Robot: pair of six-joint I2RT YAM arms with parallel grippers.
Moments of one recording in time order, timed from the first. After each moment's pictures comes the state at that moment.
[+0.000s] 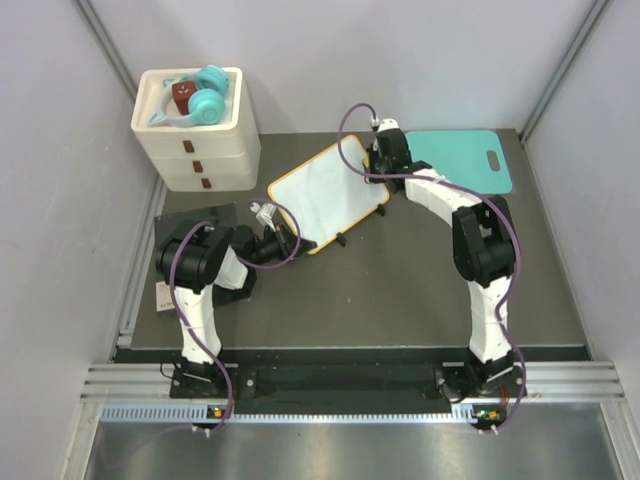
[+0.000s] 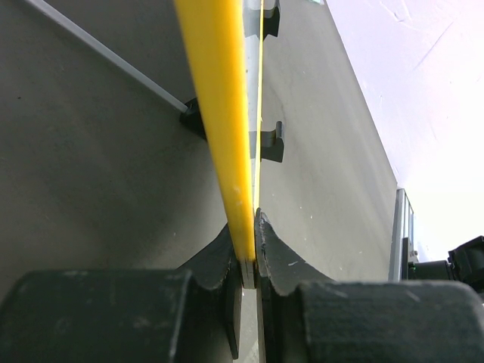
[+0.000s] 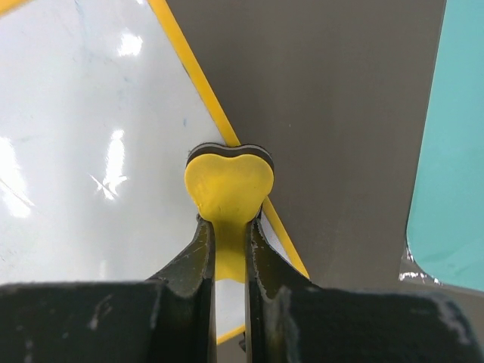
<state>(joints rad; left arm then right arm) -0.24 2.04 0.54 1.33 0.75 -0.79 0.42 2.12 1.66 -0.14 0.12 0.18</state>
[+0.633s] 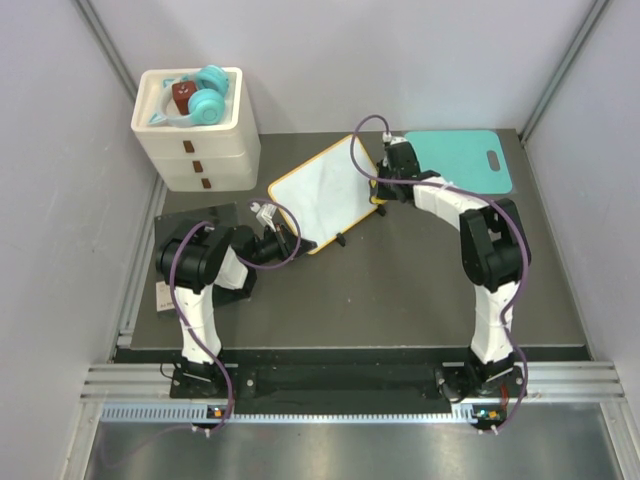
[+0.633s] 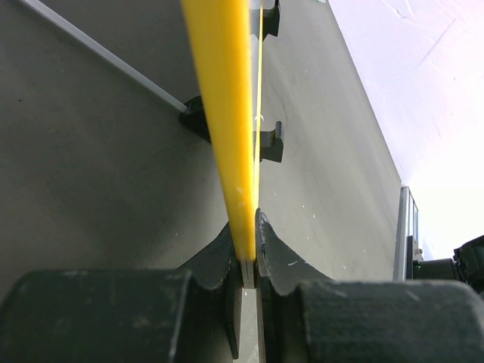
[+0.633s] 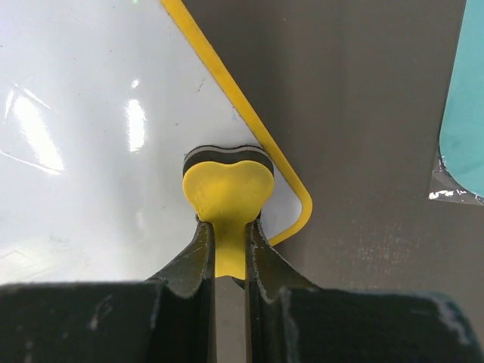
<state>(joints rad) -0.24 2.04 0.54 1.33 0.75 -0.77 0.40 2.04 1.49 -0.19 0.05 0.30</state>
